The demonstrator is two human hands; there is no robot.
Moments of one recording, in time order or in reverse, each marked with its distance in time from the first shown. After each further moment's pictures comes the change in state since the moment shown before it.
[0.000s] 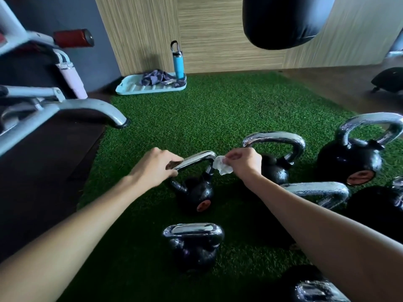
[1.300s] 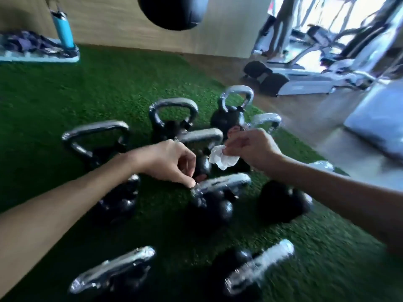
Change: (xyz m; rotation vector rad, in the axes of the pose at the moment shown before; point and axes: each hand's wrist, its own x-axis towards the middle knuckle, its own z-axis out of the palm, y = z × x) left_hand -0.104 0.214 -0.011 -0.345 -0.481 0.645; right_hand -0.221 0.003 -0.250 -0.273 0.096 0.048
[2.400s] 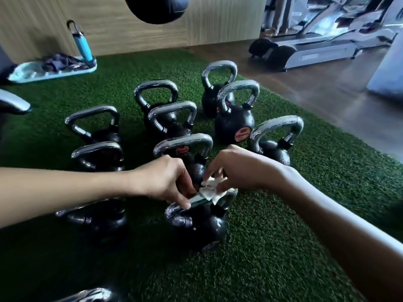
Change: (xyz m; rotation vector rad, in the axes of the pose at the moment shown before) left_hand -0.032 0.162 0.136 0.059 -0.086 -0.208; right_hand -0.144 0.084 -0.067 -0.459 -0.533 -0.592
